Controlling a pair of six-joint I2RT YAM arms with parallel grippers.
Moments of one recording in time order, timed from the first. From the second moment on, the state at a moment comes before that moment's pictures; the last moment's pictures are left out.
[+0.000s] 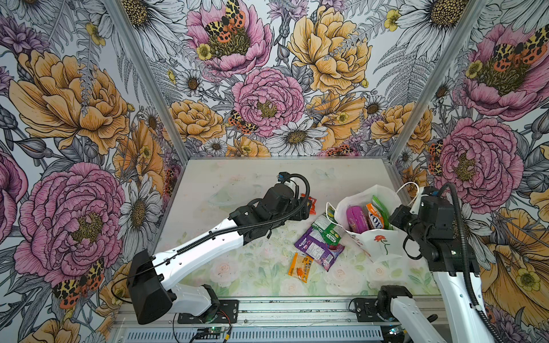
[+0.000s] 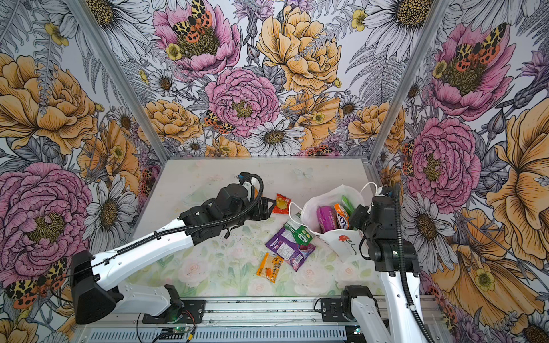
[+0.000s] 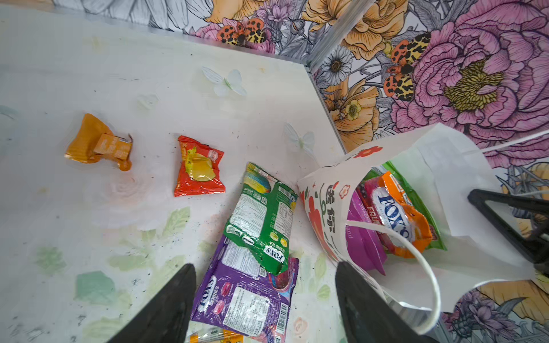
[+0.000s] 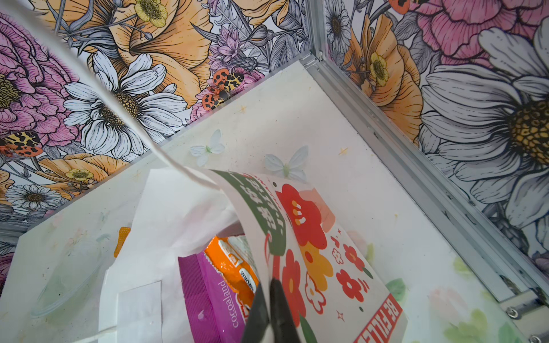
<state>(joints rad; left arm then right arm) -0.93 1.38 1.20 -0.38 -0.10 -0.72 -0.06 0.73 1.03 -0.94 0.05 0.45</state>
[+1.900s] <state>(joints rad) -0.99 1.66 1.40 -0.15 0.07 -0.90 0.20 0.95 1.07 -0.79 -0.01 0.51</state>
